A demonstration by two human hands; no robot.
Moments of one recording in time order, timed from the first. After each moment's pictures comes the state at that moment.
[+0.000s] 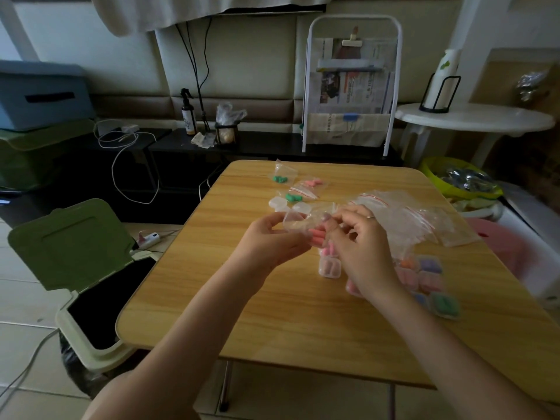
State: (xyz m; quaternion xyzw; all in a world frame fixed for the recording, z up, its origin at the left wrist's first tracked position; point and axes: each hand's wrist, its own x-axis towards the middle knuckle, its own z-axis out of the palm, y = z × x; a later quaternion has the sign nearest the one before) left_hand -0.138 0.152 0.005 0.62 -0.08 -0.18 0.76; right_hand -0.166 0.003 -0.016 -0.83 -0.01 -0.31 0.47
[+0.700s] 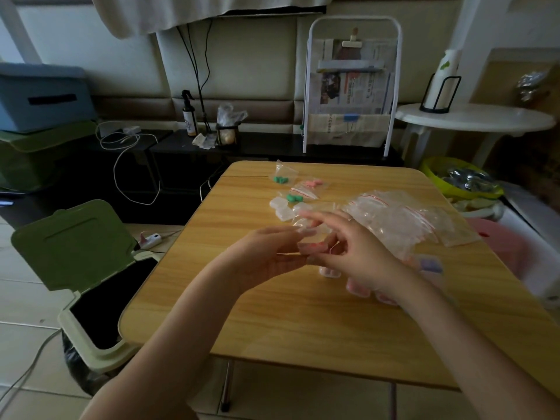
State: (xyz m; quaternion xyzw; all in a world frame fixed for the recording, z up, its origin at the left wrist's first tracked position) left_hand -0.132 0.163 0.004 0.59 -0.09 -0.32 0.73; right_hand -0.172 -0.009 -0.001 -0.87 -0.12 -0.05 0.47
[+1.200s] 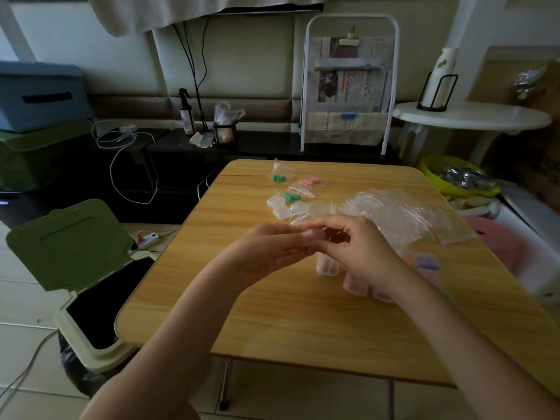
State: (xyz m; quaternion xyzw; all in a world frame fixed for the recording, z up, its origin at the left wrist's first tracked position) left_hand -0.129 0.160 0.002 0.62 -0.11 -0.30 0.72; right_hand -0.171 -0.014 -0.003 -0.86 -0.10 -0.10 0.49
